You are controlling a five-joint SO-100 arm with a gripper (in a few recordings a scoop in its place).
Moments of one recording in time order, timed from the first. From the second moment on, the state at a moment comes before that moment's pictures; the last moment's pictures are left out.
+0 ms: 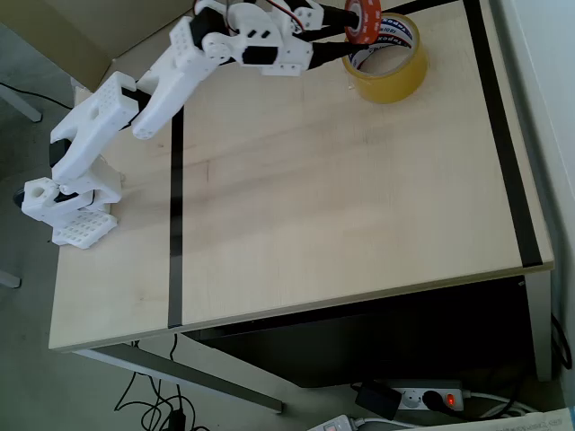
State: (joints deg) arm -10.9 23.9 -0.6 60.2 -23.6
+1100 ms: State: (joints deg) arm -4.1 30.2 -1.1 91.6 -18.6
